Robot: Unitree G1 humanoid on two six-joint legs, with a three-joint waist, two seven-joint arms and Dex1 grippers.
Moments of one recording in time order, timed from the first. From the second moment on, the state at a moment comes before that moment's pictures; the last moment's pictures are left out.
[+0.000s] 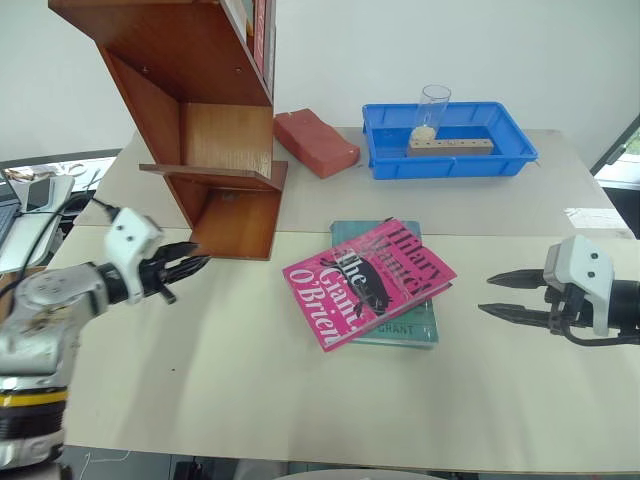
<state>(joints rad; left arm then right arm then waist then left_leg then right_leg) -0.32 0.73 0.13 -0.05 -0.32 0.49 -0.85 0.06 -1.09 -0.35 -0.41 0.40 0.44 1.12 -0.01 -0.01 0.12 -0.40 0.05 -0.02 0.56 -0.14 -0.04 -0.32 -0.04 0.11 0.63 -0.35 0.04</state>
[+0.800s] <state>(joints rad) -0.56 0.49 -0.17 0.21 -0.26 0.61 -1.03 -0.13 -0.91 0.00 -0.28 0.16 0.41 0.87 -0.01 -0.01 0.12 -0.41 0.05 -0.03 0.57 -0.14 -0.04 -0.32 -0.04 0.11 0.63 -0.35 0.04</state>
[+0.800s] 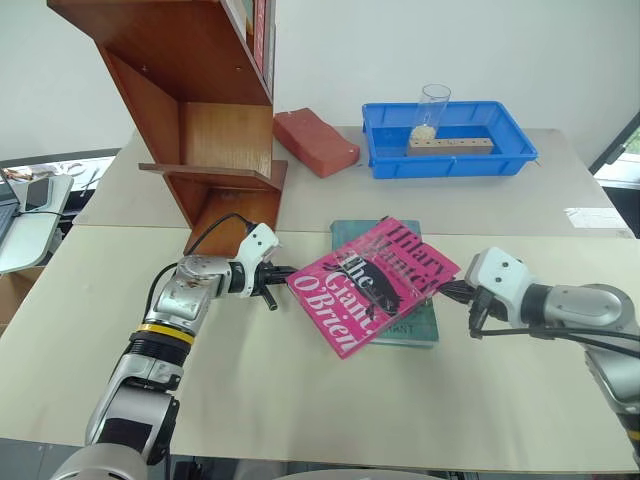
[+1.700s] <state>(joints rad) -0.36 0.60 0.13 -0.15 -0.73 1.22 -0.92 -0.41 -0.91 0.05 0.06 0.06 0.18 0.99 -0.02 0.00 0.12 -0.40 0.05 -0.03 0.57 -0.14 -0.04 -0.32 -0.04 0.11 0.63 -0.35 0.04</state>
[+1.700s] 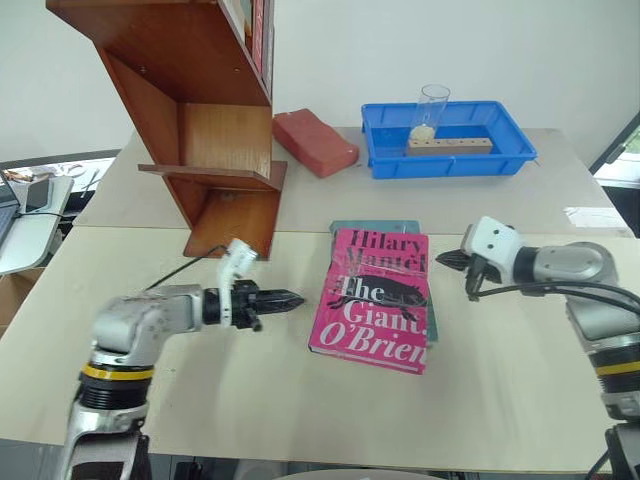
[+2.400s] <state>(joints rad) -0.57 0.32 0.27 0.32 -0.92 1.61 -0.59 -0.32 -0.94 0.12 -0.03 0.01 0.16 1.07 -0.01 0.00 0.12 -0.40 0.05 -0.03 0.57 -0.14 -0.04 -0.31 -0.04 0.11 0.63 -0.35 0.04</state>
